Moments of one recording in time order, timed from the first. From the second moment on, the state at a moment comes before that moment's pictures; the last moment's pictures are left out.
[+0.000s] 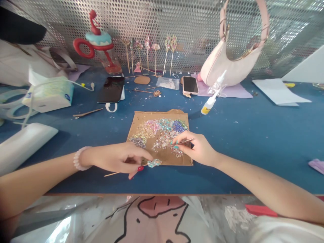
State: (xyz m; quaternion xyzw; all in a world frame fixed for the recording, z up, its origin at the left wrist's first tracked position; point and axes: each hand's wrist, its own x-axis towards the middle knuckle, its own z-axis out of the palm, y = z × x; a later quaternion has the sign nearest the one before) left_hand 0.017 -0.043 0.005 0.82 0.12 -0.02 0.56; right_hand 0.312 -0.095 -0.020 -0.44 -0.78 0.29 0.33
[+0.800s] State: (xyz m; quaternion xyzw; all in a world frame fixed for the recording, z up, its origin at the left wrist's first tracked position) left_hand 0.018 -0.042 0.007 0.82 0.12 -0.04 0.56; right_hand 0.307 -0.094 -0.017 -0.42 -0.80 0.23 0.37
